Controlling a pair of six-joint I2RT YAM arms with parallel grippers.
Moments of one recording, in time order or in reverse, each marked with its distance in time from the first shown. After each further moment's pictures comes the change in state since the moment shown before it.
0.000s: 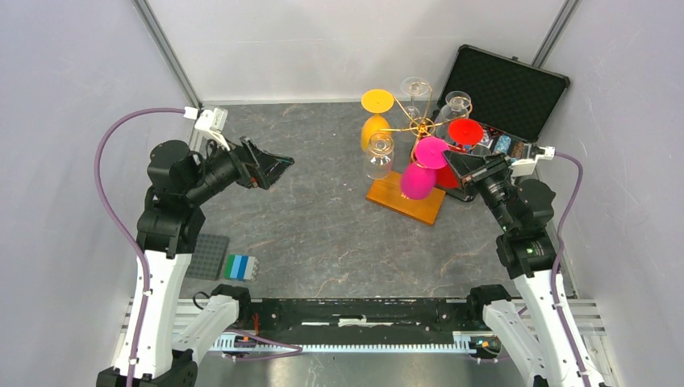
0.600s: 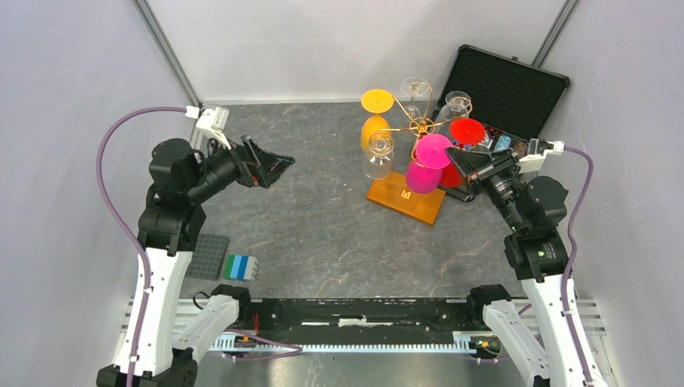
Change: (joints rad) left arm 0.000 0.010 0.000 0.000 0.000 0.000; right arm 0.000 0.002 0.130 -0.105 -0.027 0.004
